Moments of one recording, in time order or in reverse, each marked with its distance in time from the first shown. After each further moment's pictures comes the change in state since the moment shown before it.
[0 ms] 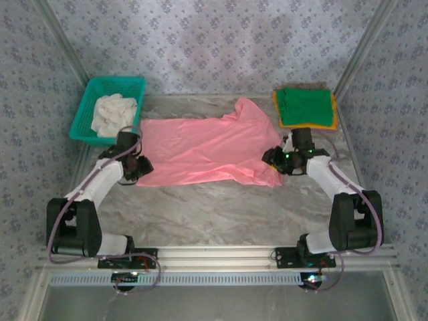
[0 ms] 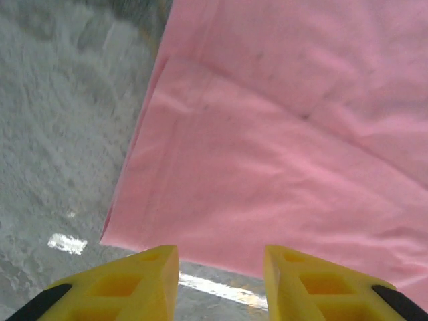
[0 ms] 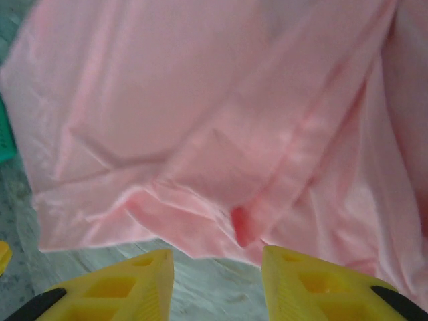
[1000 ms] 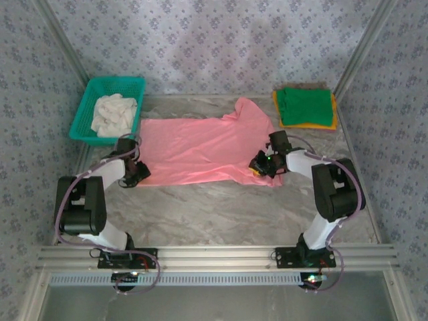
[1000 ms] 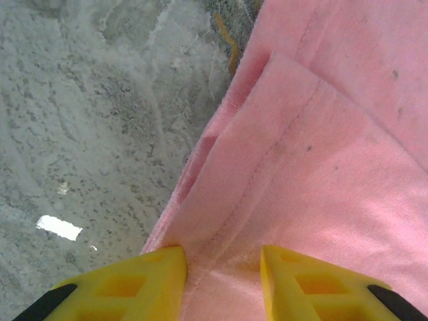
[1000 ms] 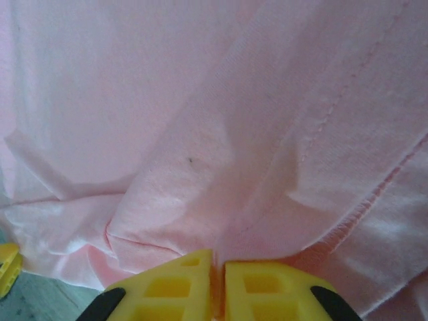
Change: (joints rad) left arm 0.085 0.180 -0.071 0.206 0.022 -0.024; right arm 0.128 0.293 0.061 0.187 0.035 0.165
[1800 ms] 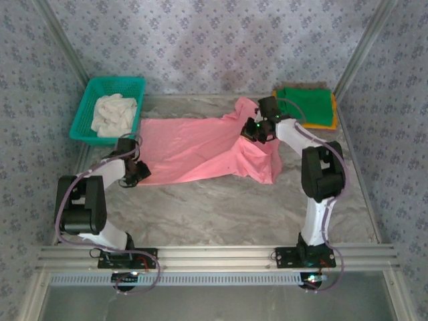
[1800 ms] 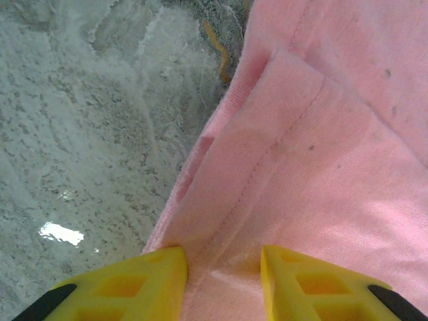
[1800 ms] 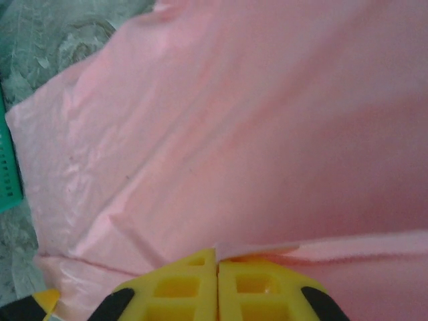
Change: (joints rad) left arm 0.000 0.006 0.001 0.009 0.000 0.029; right arm 0.036 0.353 0.713 -0.264 0.058 -0.161
